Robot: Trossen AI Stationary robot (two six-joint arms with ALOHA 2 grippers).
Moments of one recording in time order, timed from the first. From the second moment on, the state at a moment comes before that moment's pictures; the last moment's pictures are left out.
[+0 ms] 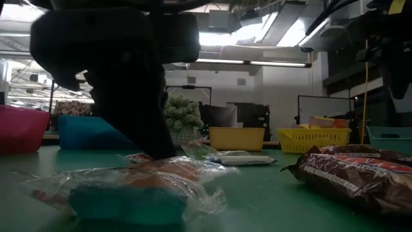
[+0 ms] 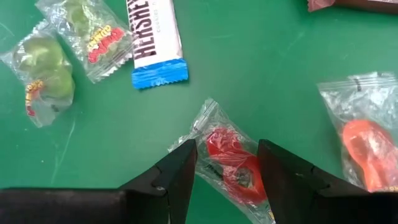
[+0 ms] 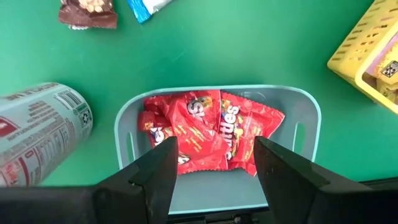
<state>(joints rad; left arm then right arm) -0.46 1.97 1.17 -0.29 -0.34 -0.57 0.41 1.21 0.93 -1.26 0.05 0.49</state>
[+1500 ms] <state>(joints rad) -0.28 1.98 1.16 0.16 -0.38 -0.48 0.41 1.21 0.93 -1.14 0.06 0.48</state>
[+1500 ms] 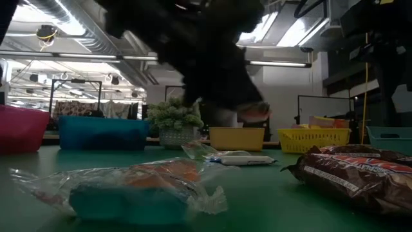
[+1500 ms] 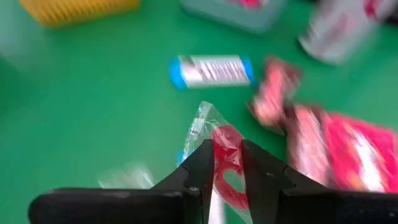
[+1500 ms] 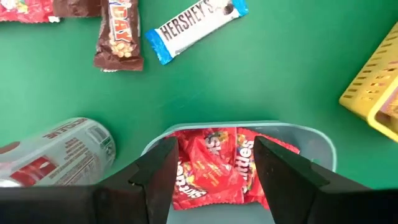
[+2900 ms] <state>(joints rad) 0.36 1.98 1.16 0.47 -0.32 -0.25 0.41 1.21 0.93 -0.91 0.12 0.44</state>
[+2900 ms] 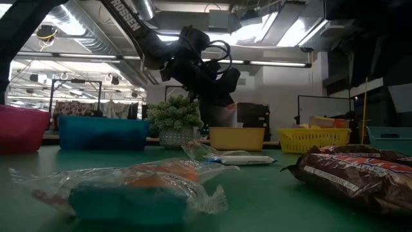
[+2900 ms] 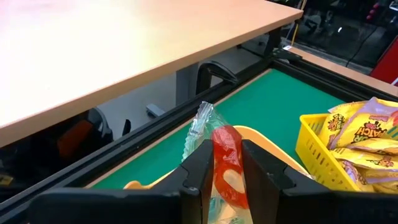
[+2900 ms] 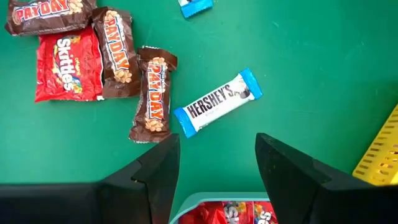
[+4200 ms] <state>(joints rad) 0.16 1.97 1.16 0.54 -0.27 -0.06 0.49 1.22 0.93 -0.51 -0.15 0.31</state>
